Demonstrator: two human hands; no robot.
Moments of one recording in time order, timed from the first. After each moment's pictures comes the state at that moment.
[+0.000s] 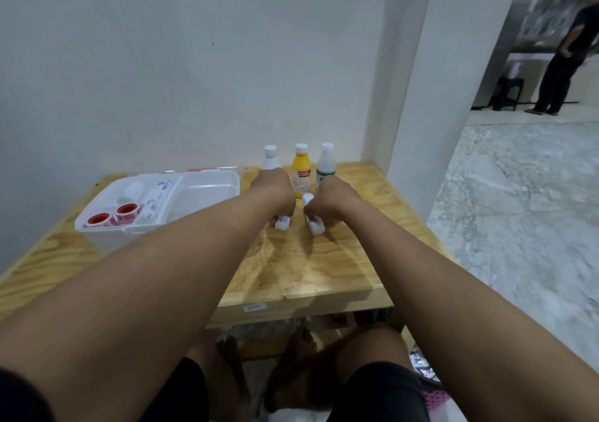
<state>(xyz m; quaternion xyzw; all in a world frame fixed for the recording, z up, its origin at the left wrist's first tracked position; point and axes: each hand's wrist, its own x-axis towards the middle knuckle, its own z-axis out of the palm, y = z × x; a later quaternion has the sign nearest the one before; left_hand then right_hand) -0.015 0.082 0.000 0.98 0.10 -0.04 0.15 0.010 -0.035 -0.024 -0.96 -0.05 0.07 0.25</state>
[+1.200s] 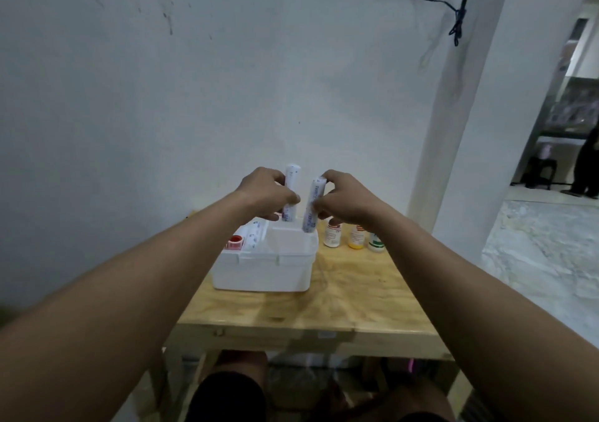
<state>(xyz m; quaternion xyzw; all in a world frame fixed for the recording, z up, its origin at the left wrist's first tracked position) -0.110 0.227 0.086 0.87 0.07 0.11 0.48 -0.075 0.057 0.088 -0.88 -0.21 0.01 0.42</state>
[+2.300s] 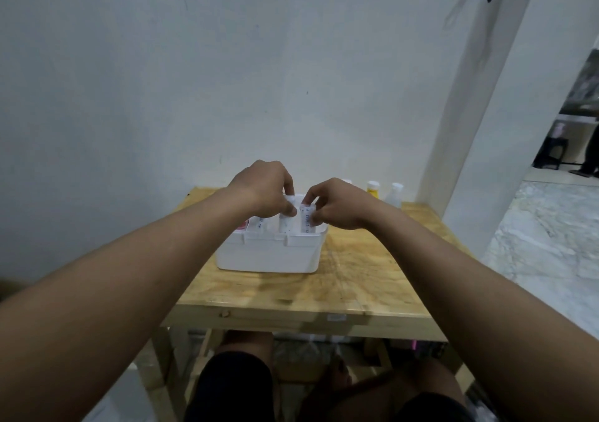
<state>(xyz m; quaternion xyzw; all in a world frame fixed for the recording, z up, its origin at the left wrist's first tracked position) -0.097 0.245 0.056 0.98 0.01 0.11 0.16 -0.057 0.074 0.047 -0.92 -0.29 0.05 0.24</state>
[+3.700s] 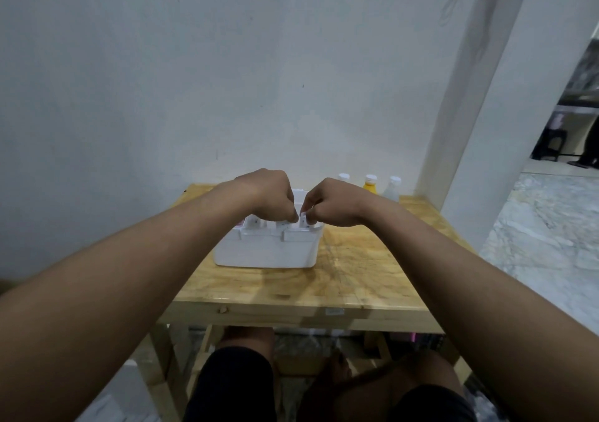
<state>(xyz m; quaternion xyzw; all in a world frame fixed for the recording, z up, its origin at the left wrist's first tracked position) -0.105 0.230 0.060 0.99 0.01 -0.01 0.10 -0.060 0.072 0.047 -0.93 -0.31 0.08 0.21</state>
